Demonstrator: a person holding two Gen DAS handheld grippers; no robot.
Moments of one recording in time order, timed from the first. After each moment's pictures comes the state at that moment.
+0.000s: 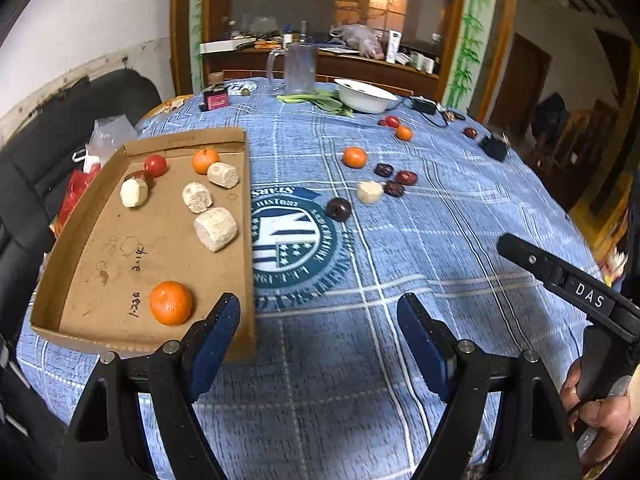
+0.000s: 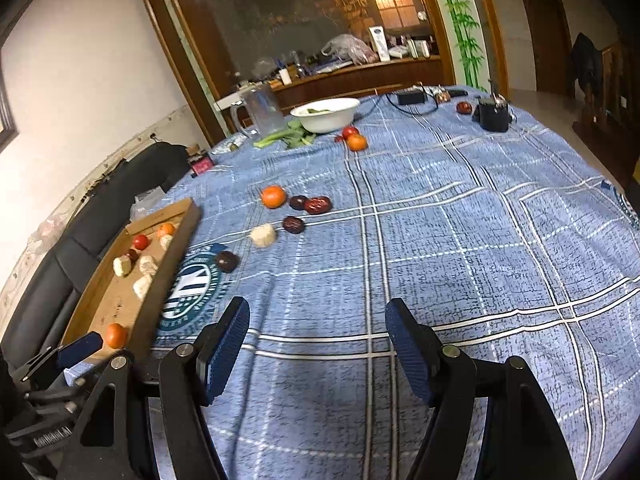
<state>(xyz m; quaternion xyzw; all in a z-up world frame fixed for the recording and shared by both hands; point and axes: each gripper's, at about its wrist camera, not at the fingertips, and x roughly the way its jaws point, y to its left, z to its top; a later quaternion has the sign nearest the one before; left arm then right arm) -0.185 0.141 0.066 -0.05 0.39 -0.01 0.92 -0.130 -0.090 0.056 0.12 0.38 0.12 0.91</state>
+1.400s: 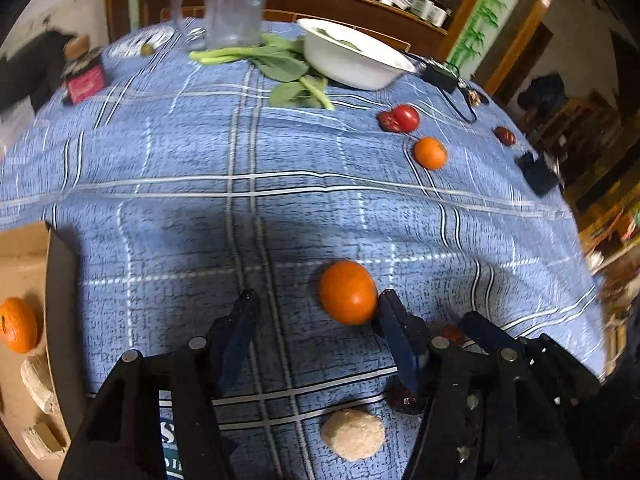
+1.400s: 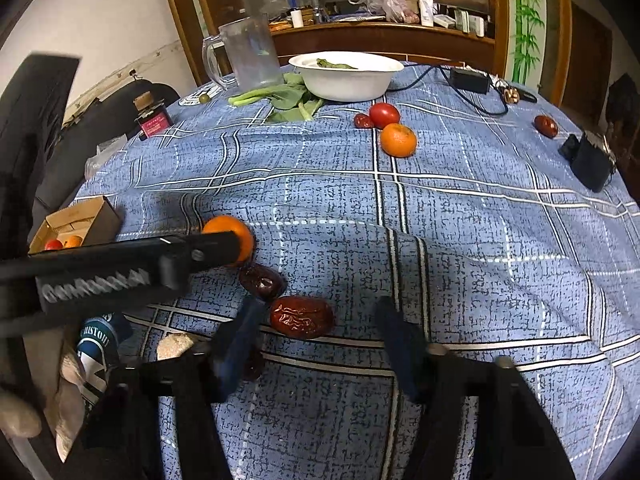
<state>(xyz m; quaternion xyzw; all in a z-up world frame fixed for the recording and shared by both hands) 0.094 0.105 0.017 -0.07 0.50 -0.08 0.86 0.057 -0.030 0.016 0.01 0.45 0.14 0.88</state>
